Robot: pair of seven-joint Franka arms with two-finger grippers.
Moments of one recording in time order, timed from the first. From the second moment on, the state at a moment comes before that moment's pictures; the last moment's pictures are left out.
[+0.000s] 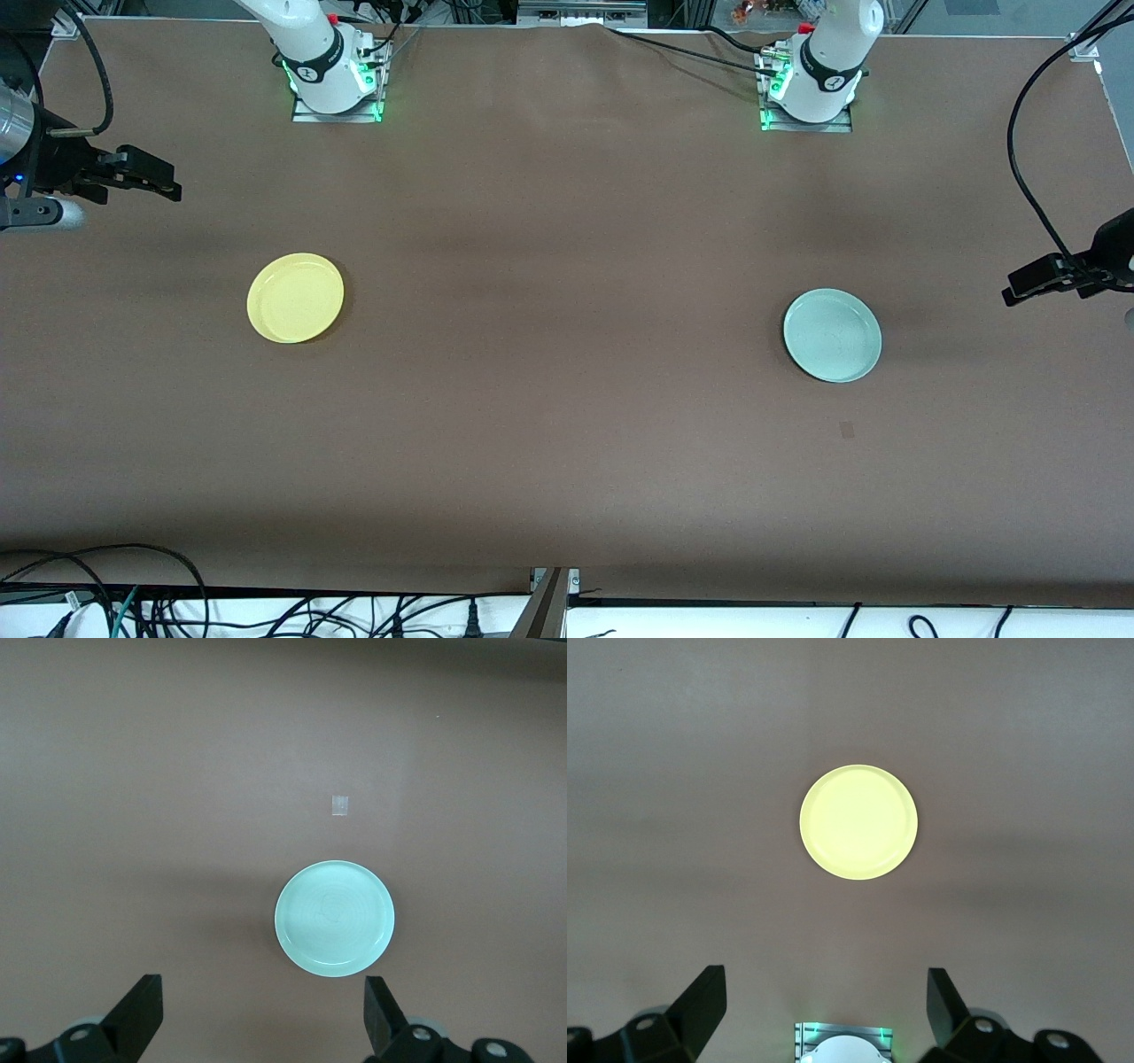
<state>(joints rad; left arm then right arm) 0.19 0.18 -0.10 -1.52 0.02 1.71 -0.05 0.08 0.00 -0.08 -1.63 0.02 1.48 -0.04</state>
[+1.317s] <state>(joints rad) 0.18 0.21 -0.21 -1.51 0.02 1.56 -0.05 0.08 0.00 -0.08 -1.63 0.02 1.47 -0.04</state>
